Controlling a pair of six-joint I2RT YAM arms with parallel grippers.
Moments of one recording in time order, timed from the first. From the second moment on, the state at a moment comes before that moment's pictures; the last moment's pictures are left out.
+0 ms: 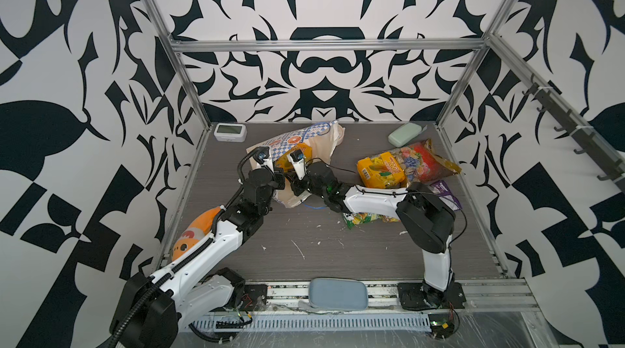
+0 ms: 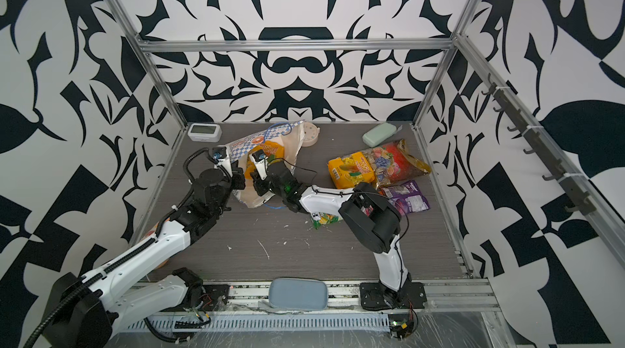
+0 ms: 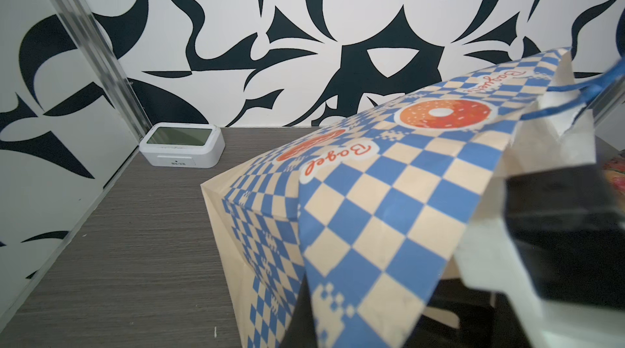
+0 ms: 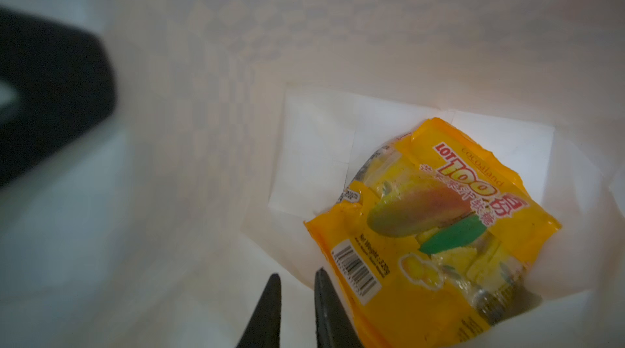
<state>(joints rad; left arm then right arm) -0.56 1.04 0.64 0.16 -0.42 -0.16 0.89 2.01 1.31 0.37 0.00 0.16</state>
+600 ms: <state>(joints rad) -0.56 1.02 0.64 0.16 -0.41 -0.15 0.90 2.22 1.58 0.05 0.20 -0.11</state>
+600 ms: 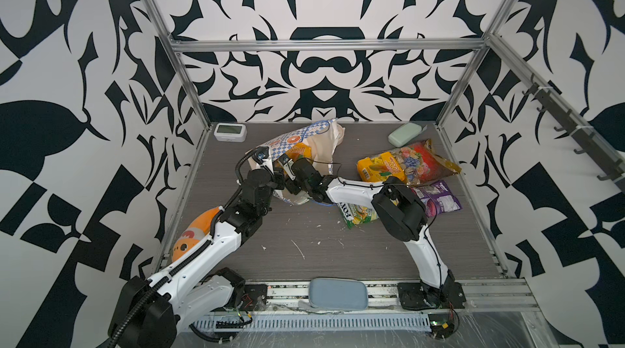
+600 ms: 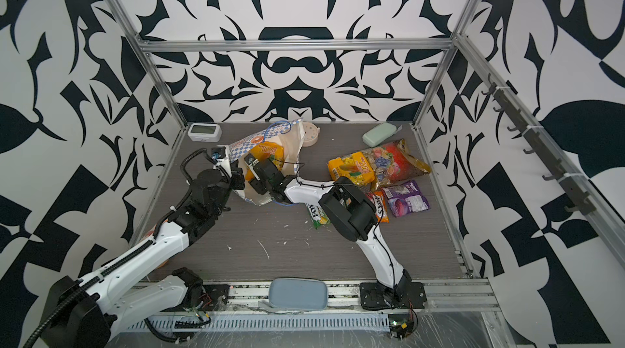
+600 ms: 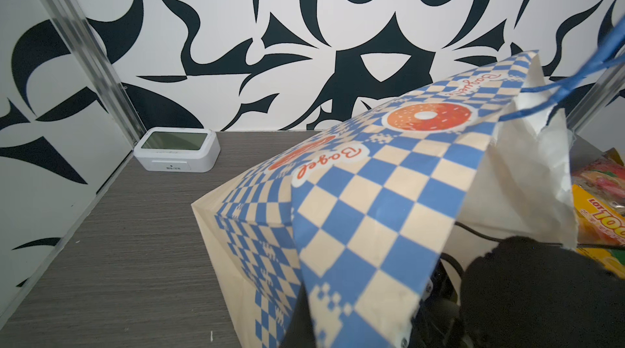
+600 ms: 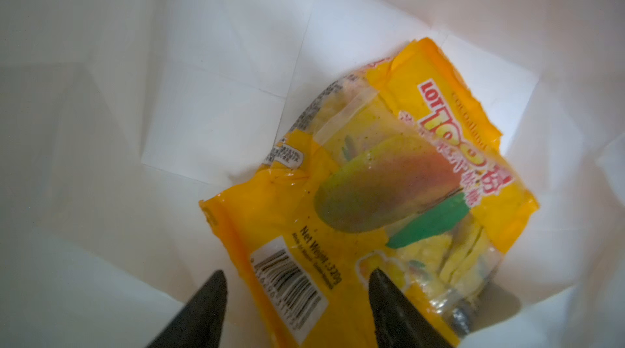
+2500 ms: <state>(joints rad) -0.56 1.02 0.61 0.16 -0.40 -0.13 0.95 2.34 1.63 0.34 0.59 -0.66</state>
